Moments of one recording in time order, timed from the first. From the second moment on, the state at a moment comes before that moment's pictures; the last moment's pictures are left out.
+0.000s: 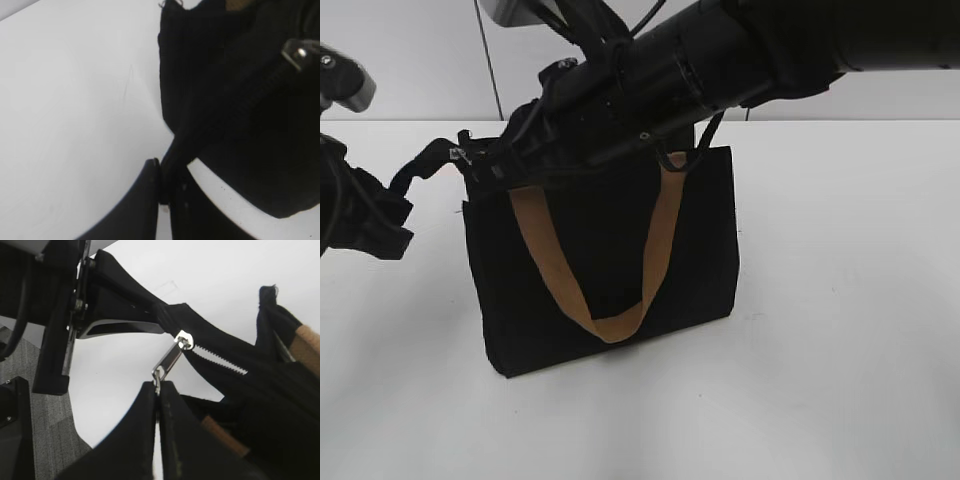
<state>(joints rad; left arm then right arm) -0.45 1.25 -0.69 0.26 0.35 0.02 0.64 1.82 -1.31 1.18 0.60 -1.16</state>
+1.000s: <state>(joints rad) -0.45 1.25 -0.69 0.27 0.44 0.02 0.38 1.82 -1.31 1.17 0.72 -1.09</state>
